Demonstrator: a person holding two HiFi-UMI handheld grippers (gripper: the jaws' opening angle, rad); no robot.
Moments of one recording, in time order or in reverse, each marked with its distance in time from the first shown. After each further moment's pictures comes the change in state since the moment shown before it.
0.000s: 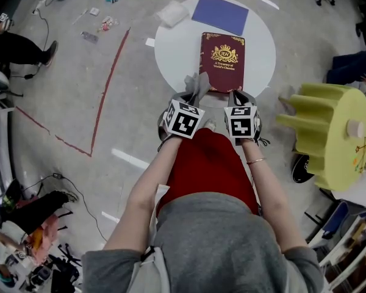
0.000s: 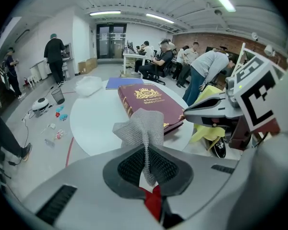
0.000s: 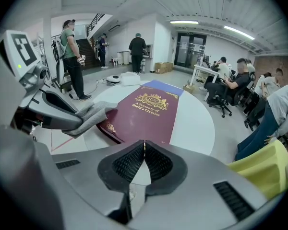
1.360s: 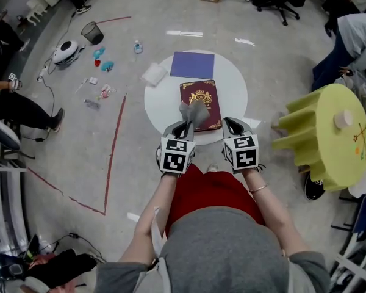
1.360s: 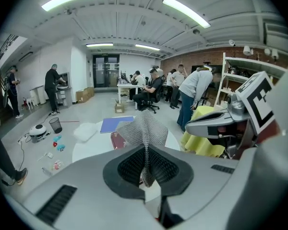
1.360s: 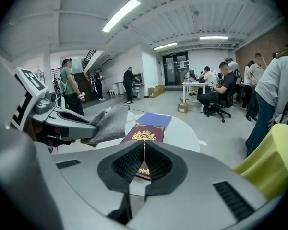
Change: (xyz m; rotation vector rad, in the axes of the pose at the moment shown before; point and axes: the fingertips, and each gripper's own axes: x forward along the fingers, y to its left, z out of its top) left arm -0.078 -0.044 0.100 0.115 -0.314 0.012; right arm -0.107 -0.039 0.055 0.185 -0.320 0.040
